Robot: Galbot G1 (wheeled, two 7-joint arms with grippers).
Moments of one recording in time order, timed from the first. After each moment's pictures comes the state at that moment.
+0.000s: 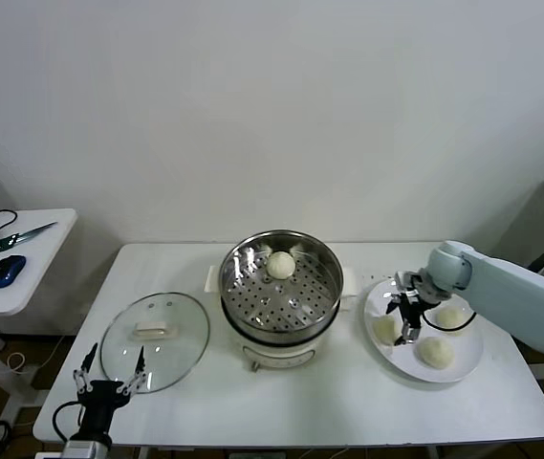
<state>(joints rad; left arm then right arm) 1.69 -1.45 -0.74 -1.93 0.07 -0.13 0.00 0.07 0.76 -1.03 1.10 0.16 -0.23 -1.02</state>
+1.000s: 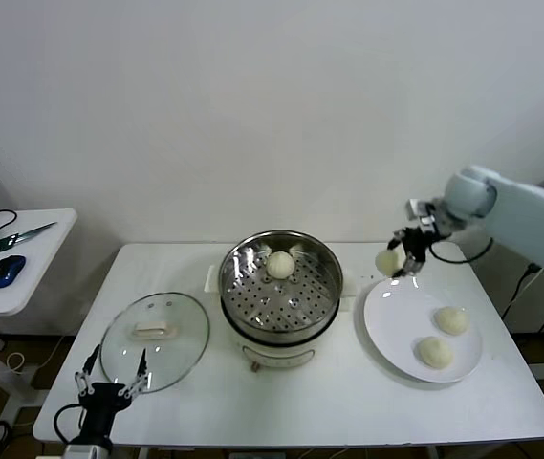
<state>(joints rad) 1.70 -1.45 -0.73 -1.95 0.07 -0.14 0.01 0.69 0.80 -1.40 1.17 0.52 -0.21 -1.05</state>
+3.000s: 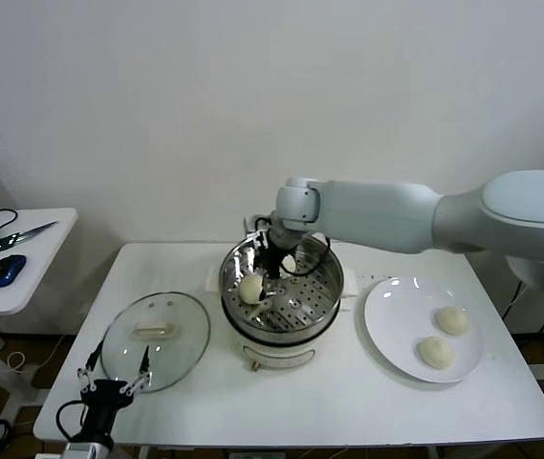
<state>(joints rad) 1.70 -1.44 -0.73 -1.94 0.05 -0.16 0.03 0.69 1.25 -1.57 1.20 0.81 -0.37 -0.89</state>
